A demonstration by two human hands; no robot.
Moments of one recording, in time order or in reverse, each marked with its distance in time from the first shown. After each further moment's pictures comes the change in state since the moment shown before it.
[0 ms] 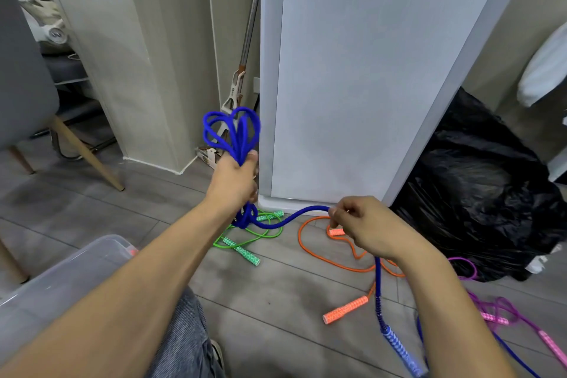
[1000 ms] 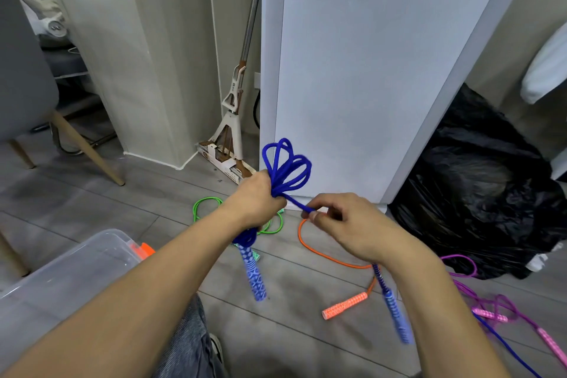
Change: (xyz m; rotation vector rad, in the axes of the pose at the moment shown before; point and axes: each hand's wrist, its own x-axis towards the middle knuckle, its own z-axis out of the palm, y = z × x) left_hand -0.020 -0.009 0.010 0.824 -0.348 0.151; right_hand -0.008 -0.020 0.011 -0.106 -0.040 -0.203
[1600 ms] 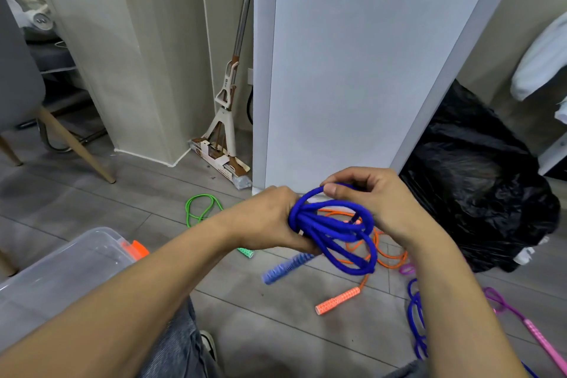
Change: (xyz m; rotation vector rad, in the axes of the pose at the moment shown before) left_hand -0.039 0.034 -0.004 -0.026 -0.408 0.471; right_hand -0.006 0.017 -0.030 0.616 0.200 -0.009
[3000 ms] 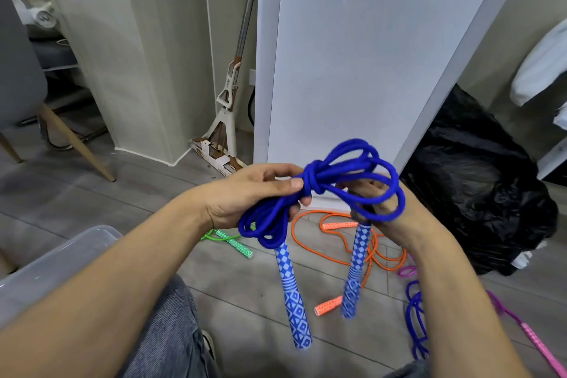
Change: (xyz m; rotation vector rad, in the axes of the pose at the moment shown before) left_hand -0.004 -0.019 -0.026 -1.069 -0.031 -0.075; right_hand -0.001 0.003 -0.006 0.126 -0.015 0.117
